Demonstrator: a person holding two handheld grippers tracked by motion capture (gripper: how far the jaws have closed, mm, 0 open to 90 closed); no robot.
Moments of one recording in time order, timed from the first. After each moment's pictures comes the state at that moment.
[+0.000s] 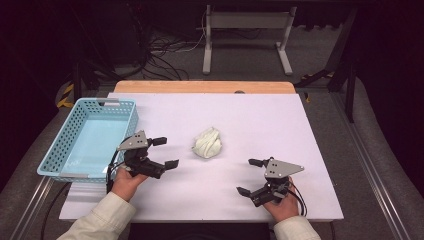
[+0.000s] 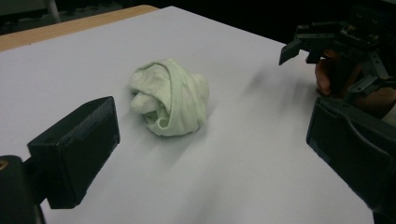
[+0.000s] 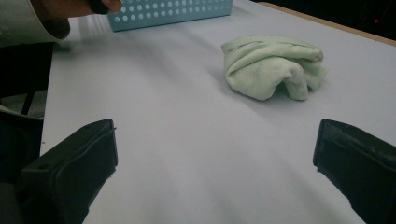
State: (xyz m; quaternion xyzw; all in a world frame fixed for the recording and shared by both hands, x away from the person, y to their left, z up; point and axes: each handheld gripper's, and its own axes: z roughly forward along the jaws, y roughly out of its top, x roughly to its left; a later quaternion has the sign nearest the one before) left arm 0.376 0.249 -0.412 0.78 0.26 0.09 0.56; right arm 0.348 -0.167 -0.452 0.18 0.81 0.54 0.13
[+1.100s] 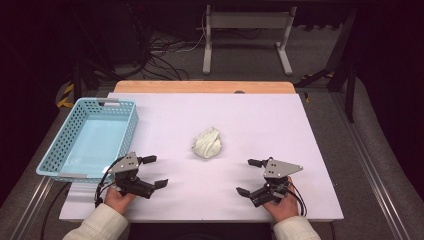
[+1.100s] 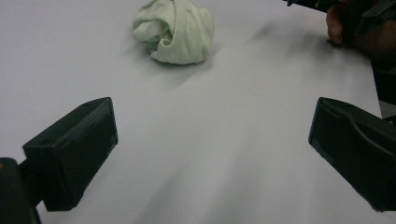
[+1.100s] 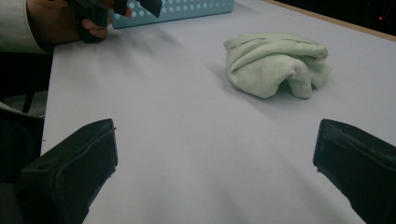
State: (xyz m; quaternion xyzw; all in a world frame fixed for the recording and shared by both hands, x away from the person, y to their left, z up) left arm 0.346 0.276 -0.460 0.79 0.27 0.10 0.54; right arm 0.349 -0.166 -0.453 0.17 0.81 0.54 0.12
